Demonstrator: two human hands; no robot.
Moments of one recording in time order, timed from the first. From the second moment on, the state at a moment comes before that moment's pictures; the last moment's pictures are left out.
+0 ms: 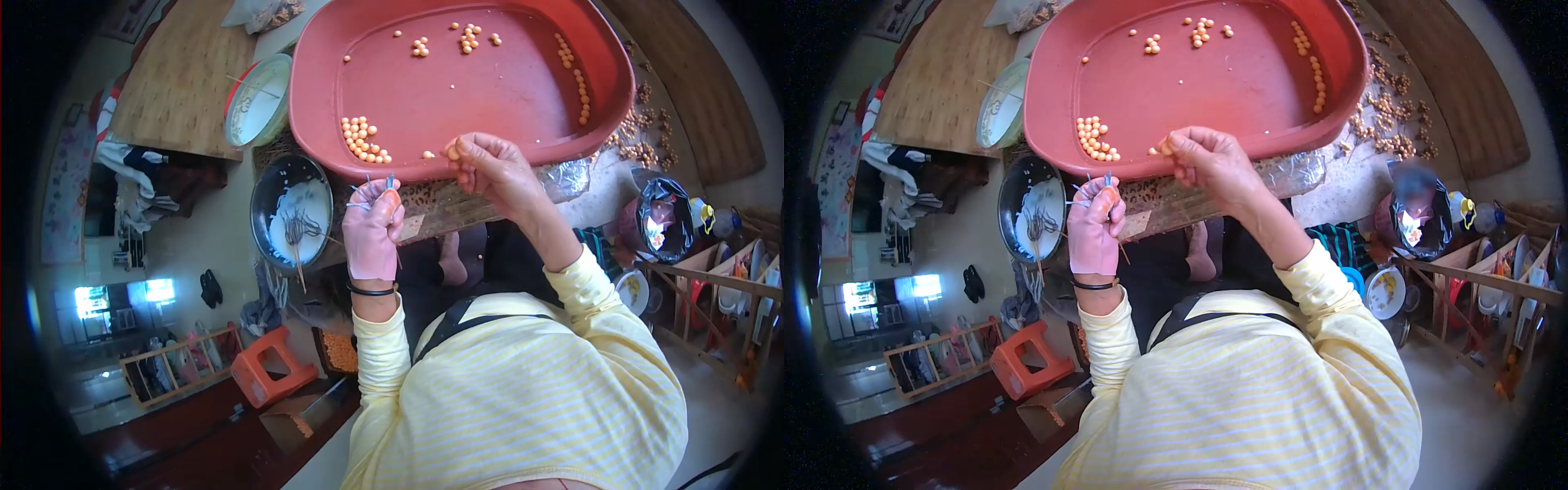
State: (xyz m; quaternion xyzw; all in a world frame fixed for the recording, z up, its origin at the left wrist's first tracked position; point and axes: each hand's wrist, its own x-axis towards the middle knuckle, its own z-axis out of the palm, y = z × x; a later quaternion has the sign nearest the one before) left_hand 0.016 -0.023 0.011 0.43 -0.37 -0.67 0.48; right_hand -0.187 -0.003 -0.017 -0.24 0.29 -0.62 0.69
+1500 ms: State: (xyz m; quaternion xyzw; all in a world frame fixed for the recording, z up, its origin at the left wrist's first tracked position) left_hand 0.003 0.003 0.014 0.54 -0.56 -0.51 0.37; right_hand -0.128 0.039 -0.025 -0.30 0.40 -0.69 0.52
